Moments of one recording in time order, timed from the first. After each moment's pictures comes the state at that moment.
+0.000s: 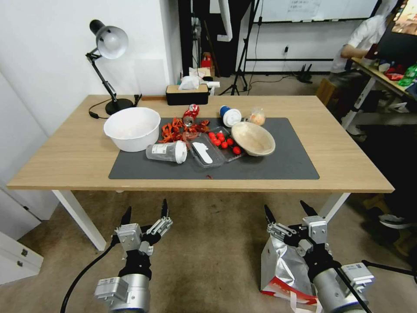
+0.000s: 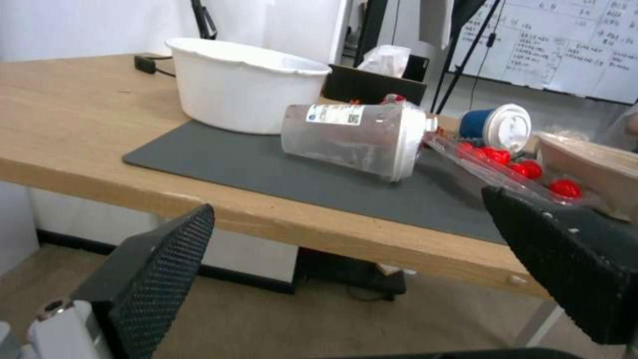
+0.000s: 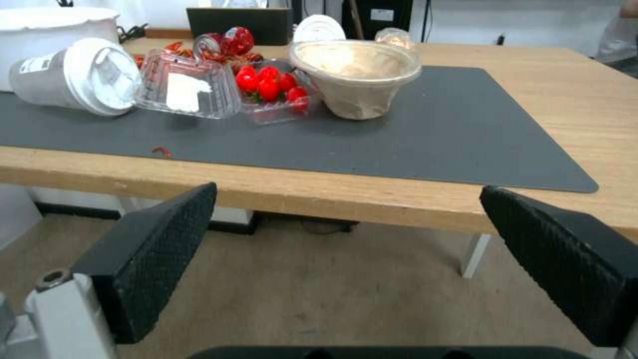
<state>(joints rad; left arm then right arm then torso) 1.82 -1.30 -0.25 -2.30 -0.26 -0.16 -0.43 -1.89 1.48 0.59 2.43 0.08 -0.19 -0.13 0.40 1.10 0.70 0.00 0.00</state>
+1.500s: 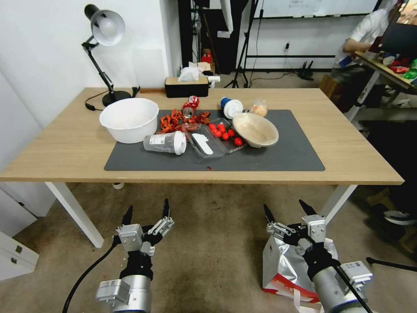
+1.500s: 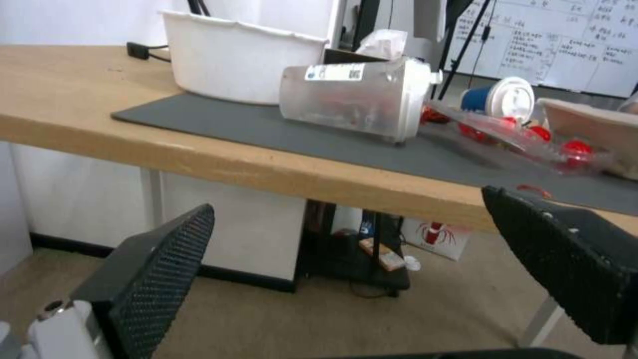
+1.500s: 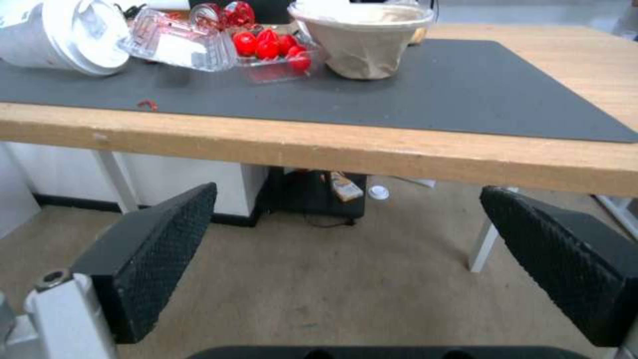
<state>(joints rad) 1.83 -1.31 -0.25 -2.29 -0.21 -0.18 -0.40 -1.88 1.47 0.59 2.42 0.09 -0.19 -0.14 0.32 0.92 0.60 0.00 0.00</state>
